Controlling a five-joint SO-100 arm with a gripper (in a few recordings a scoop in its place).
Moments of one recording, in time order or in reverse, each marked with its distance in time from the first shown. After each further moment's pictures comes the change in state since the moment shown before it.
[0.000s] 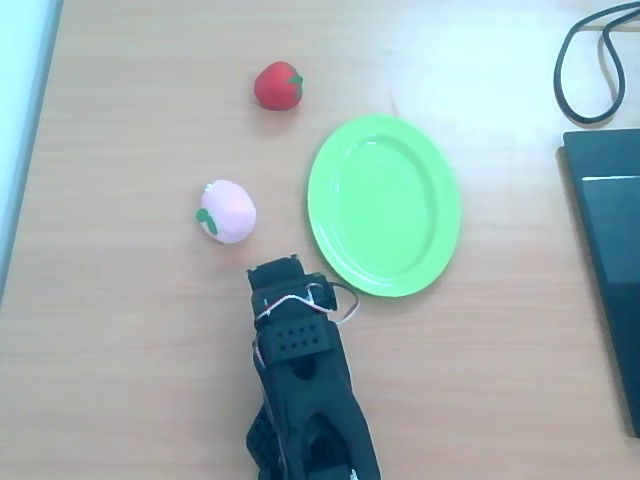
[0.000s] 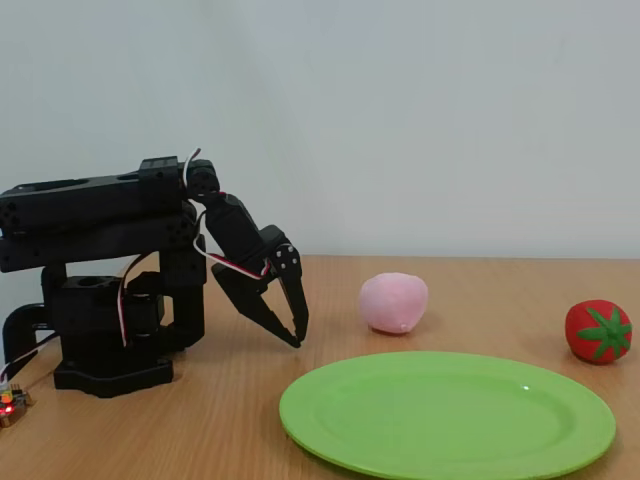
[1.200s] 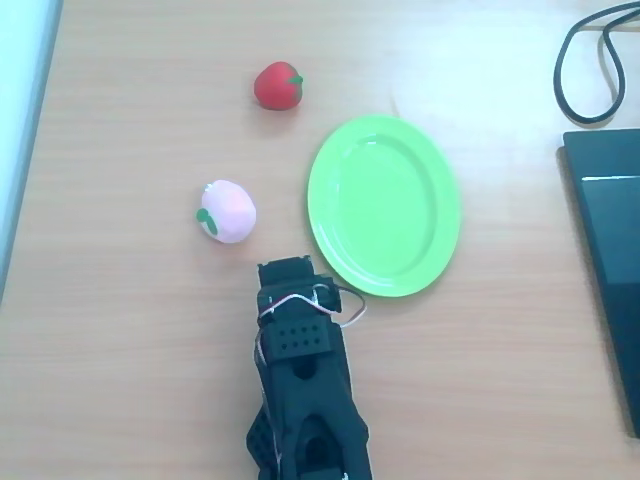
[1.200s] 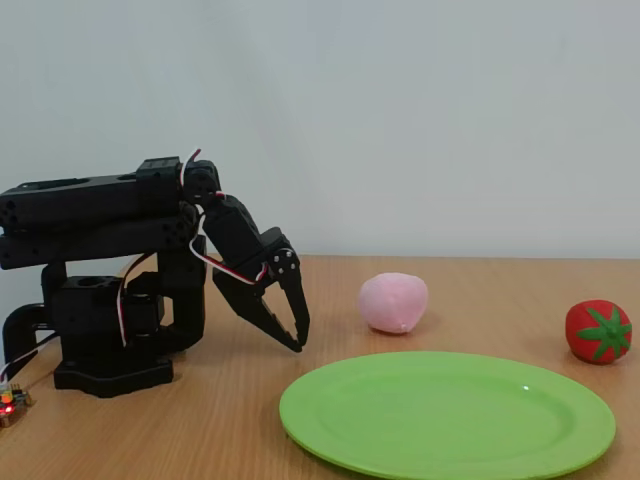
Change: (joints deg) arm 4.2 0.0 0.0 0.0 4.1
